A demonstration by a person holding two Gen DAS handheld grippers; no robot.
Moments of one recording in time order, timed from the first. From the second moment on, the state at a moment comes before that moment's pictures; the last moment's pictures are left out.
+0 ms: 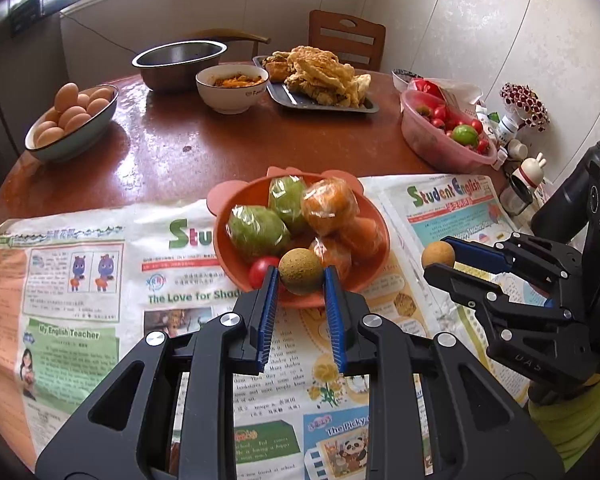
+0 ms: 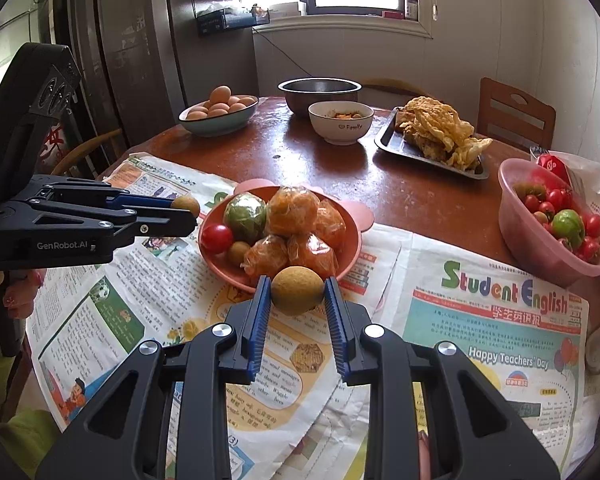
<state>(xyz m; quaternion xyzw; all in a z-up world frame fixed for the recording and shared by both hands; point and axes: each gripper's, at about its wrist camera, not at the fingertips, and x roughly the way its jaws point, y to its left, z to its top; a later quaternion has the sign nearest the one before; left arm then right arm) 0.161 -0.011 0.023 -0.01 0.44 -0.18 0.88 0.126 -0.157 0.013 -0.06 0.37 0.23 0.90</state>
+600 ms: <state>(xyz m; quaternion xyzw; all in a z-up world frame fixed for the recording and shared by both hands) 0.192 -0.025 0.013 0.01 0.46 -0.20 0.87 0.153 -0.143 0.019 -0.07 0.37 0.23 0.90</state>
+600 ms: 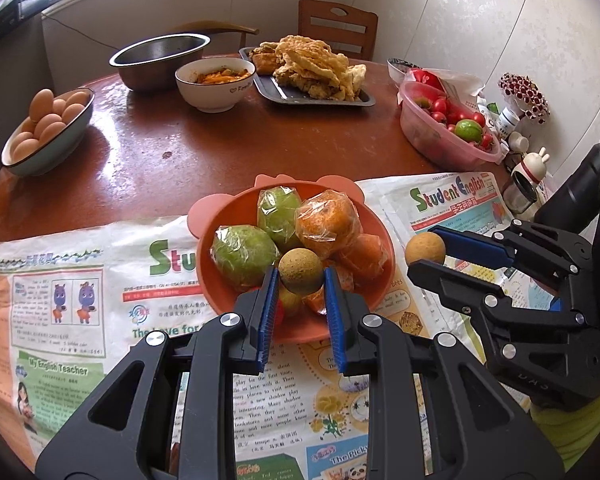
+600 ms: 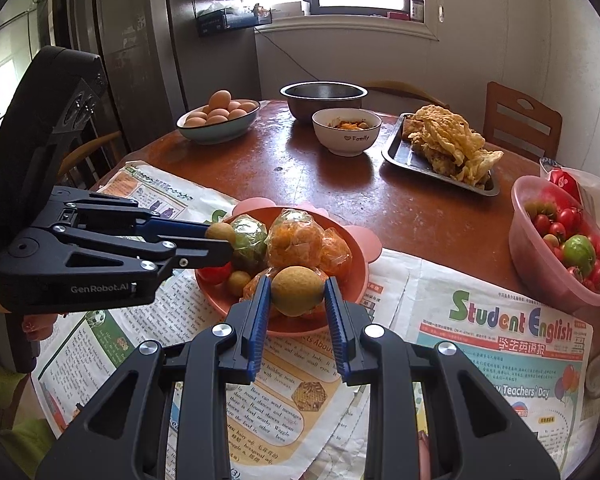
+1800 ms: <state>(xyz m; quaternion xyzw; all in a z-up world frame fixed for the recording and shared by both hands) 0.208 -0.033 -0.014 0.00 0.48 -0.21 0.85 0.165 -0.132 -0.016 -0.06 0.40 0.24 0.88</state>
